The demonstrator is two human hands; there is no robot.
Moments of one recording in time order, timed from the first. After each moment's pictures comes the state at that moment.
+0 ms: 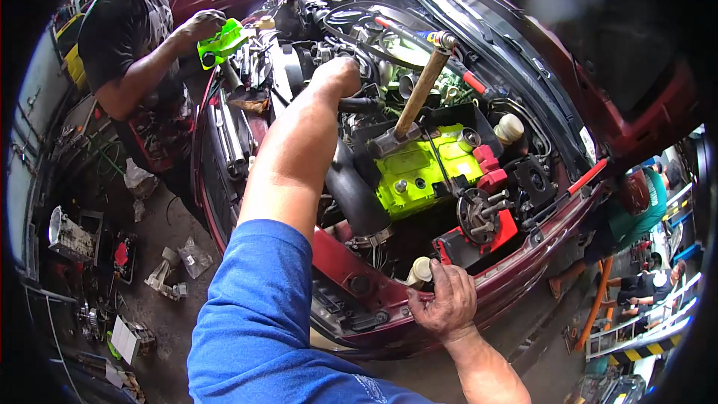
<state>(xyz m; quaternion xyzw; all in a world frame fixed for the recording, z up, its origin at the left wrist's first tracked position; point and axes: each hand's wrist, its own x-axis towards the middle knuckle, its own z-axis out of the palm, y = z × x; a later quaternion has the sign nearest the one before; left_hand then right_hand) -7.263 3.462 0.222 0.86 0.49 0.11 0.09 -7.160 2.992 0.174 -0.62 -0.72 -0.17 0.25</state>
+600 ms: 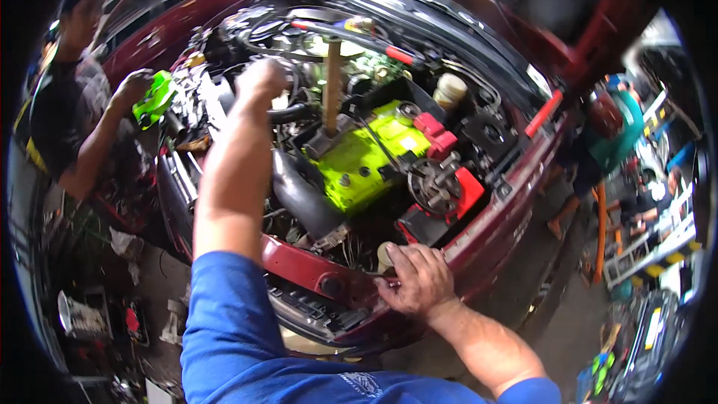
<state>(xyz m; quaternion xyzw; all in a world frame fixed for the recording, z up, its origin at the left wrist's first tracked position) -7.239 3.423 0.274 0.83 0.55 0.10 0.09 -7.159 2.985 0.178 -0.68 -0.69 -0.12 0.24</state>
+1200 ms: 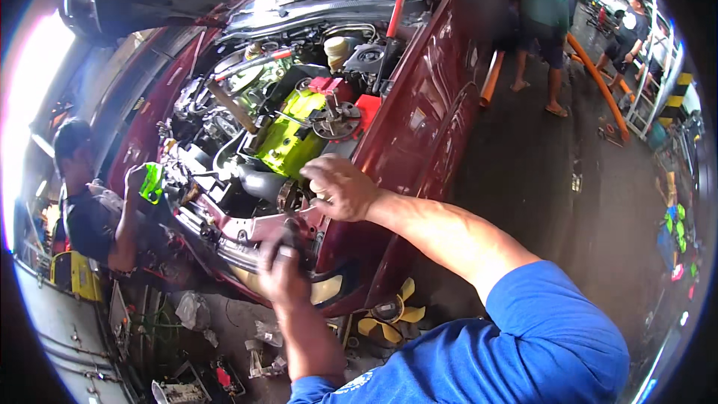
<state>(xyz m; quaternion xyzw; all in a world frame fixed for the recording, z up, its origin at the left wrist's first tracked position) -7.359 2.967 0.184 0.53 0.22 0.53 0.62 -7.148 2.954 0.160 -0.55 -0.67 -0.15 0.47</state>
